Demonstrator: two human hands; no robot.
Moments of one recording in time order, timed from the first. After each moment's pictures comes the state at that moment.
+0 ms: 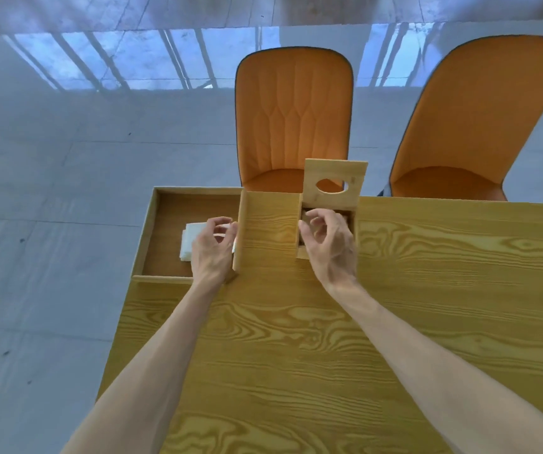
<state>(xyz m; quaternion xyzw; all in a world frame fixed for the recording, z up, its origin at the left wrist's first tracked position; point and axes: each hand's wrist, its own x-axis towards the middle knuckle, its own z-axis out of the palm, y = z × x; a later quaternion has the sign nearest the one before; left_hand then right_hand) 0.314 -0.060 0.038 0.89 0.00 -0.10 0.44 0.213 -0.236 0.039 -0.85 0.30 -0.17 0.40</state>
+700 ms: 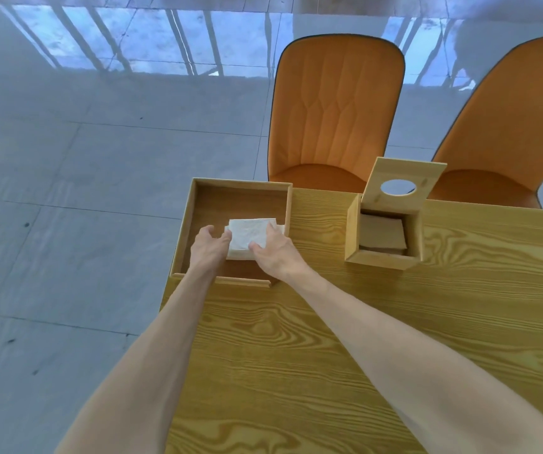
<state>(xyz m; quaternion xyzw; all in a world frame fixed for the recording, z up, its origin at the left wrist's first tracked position) 0.387 0.026 0.016 0.86 0.17 -0.26 0.40 0.323 -0.093 0.030 -0.84 0.24 0.21 0.45</state>
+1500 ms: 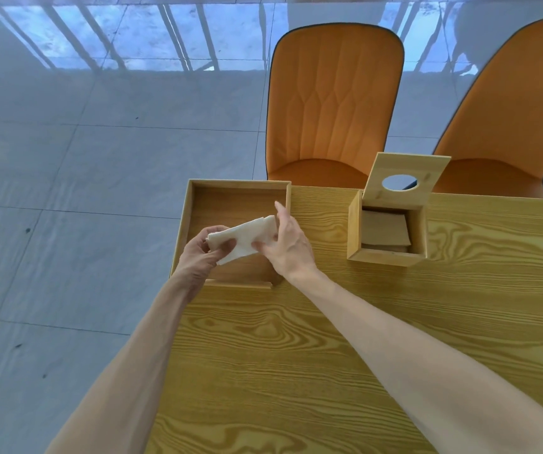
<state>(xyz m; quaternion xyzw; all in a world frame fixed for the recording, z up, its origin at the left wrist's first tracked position) 0.387 0.064 0.012 0.73 0.07 -0.34 0.59 0.322 -0.106 0.010 -0.86 0.25 0.04 0.45</state>
